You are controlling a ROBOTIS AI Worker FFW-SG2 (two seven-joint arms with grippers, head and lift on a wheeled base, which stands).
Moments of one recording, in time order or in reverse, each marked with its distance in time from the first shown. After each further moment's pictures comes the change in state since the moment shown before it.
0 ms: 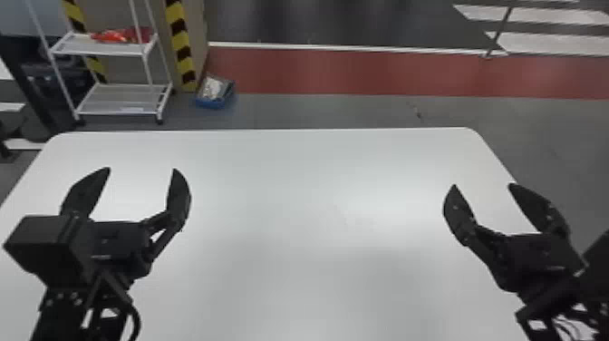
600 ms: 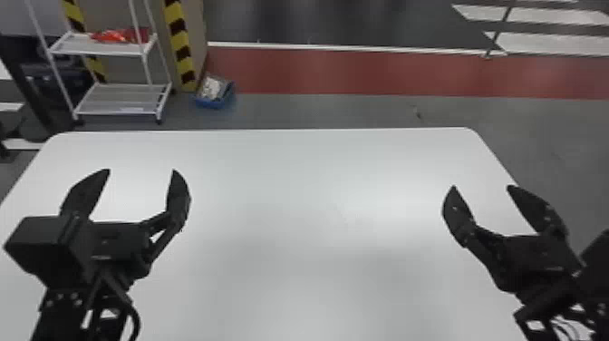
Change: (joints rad) left arm 0.000 -0.003 0.000 0.005 -0.001 0.000 0.001; right arm -0.001 0.002 -0.002 0.008 -0.002 0.000 0.000
